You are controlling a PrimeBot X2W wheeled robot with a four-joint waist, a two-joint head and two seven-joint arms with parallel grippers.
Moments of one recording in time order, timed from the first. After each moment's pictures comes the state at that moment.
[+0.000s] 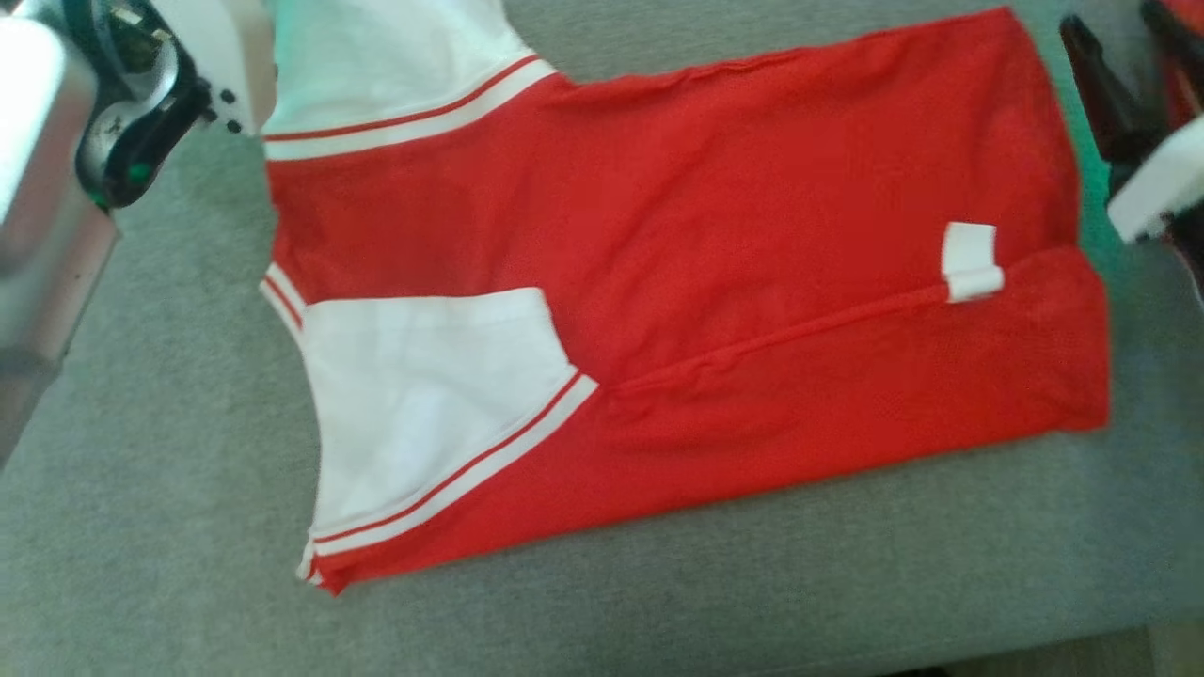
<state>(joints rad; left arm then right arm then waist) -1.19 0.52 -0.81 0.49 -0.74 -0.13 0.39 -0.77 -0.60 0.49 0.51 0.76 0.13 0.08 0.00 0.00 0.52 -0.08</state>
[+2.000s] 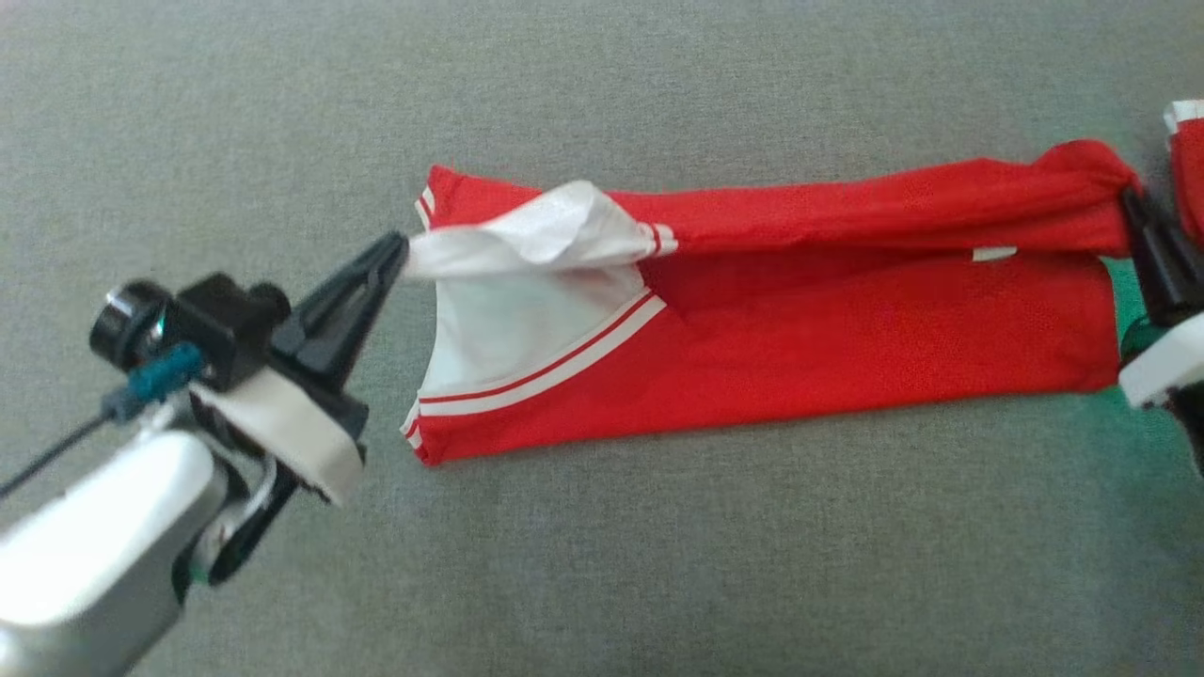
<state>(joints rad) -0.68 0.76 -1.00 -0.02 -0.81 0.12 -0.03 -0.55 -0.68 0.60 0.59 0.89 0.13 -0.23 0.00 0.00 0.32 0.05</state>
